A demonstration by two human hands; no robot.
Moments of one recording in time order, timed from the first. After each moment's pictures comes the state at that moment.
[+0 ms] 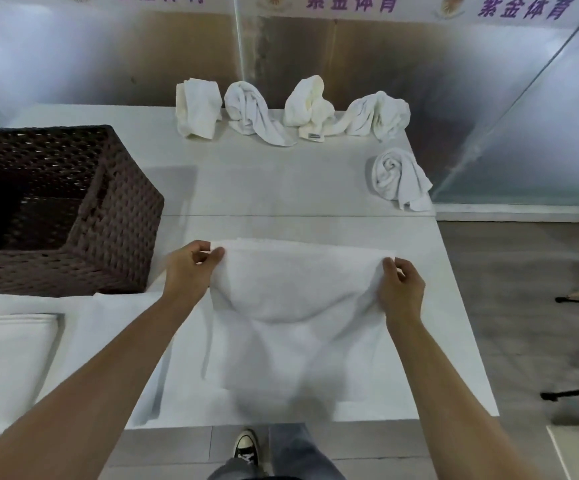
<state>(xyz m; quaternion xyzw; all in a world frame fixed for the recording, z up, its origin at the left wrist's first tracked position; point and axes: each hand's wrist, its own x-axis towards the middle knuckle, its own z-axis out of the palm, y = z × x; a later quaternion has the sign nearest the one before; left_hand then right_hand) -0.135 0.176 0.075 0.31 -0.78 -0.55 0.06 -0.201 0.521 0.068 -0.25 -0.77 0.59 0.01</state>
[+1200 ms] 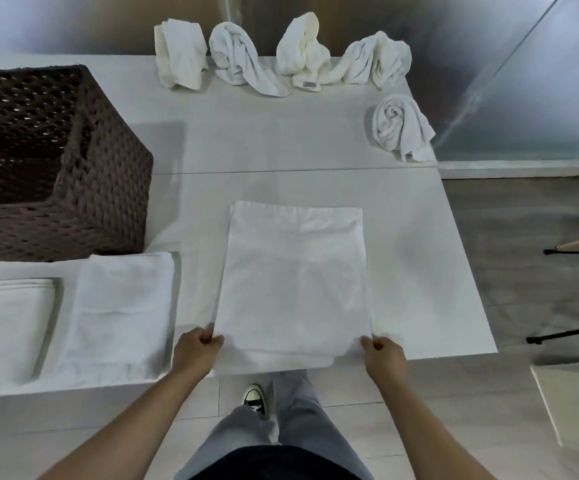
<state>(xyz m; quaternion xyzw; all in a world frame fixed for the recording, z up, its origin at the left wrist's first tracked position) 0.041 0.206 -0.044 0.41 -0.79 -0.39 -0.23 -0.016 0.557 -0.061 -0.30 -0.86 0.33 -0.24</state>
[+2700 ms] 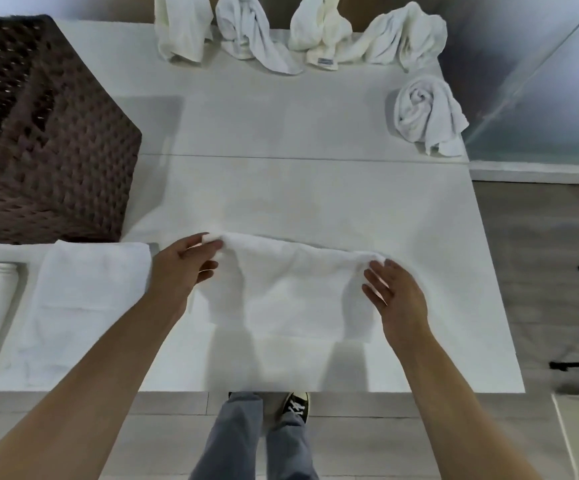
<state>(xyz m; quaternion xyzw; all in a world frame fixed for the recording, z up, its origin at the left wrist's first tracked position) -0.089 0.217 0.018 0.41 -0.60 -0.68 0.01 -0.143 0.544 -0.012 -0.34 -0.53 0.77 -0.15</state>
